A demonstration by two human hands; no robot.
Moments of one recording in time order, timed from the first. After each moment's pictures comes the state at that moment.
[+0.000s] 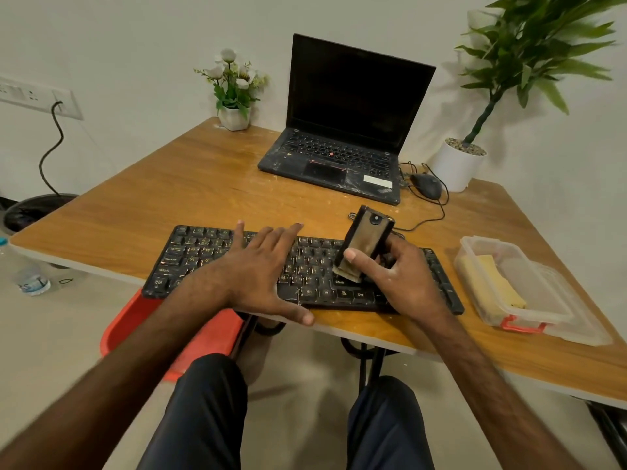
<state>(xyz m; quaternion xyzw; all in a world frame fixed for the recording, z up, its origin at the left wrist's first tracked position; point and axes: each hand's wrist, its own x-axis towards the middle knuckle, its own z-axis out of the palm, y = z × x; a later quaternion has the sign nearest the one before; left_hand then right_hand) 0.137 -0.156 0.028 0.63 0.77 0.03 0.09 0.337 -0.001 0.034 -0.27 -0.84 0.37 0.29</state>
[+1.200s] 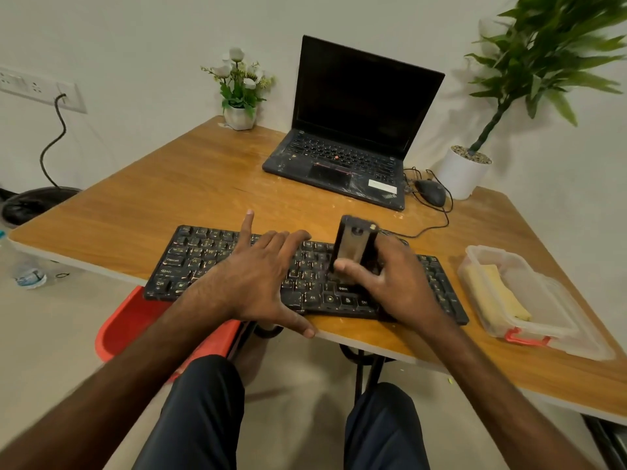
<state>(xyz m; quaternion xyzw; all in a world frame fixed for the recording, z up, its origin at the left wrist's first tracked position) 0.139 -0.160 0.022 0.65 0.76 0.05 -0.02 0.322 -0.001 0.035 -0.24 -0.92 0.18 0.23</state>
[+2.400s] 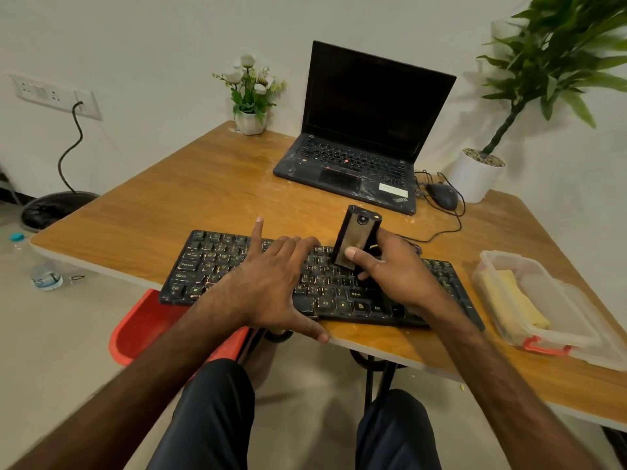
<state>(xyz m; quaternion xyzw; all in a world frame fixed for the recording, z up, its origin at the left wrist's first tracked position) 0.140 -0.159 0.021 0.65 0.76 0.06 -0.01 0.295 0.003 0.049 -0.29 -0.87 0.35 0.16</state>
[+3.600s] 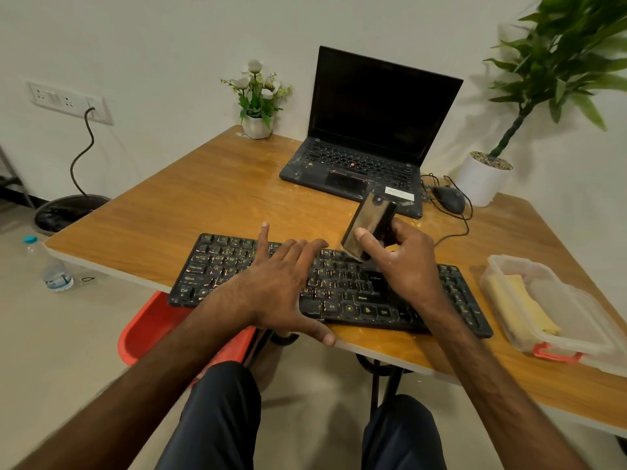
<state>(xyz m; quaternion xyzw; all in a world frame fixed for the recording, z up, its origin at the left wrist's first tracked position) 0.141 -0.160 0.027 0.64 0.76 0.06 0.05 0.289 0.007 0.047 -0.27 -0.85 0.29 0.35</state>
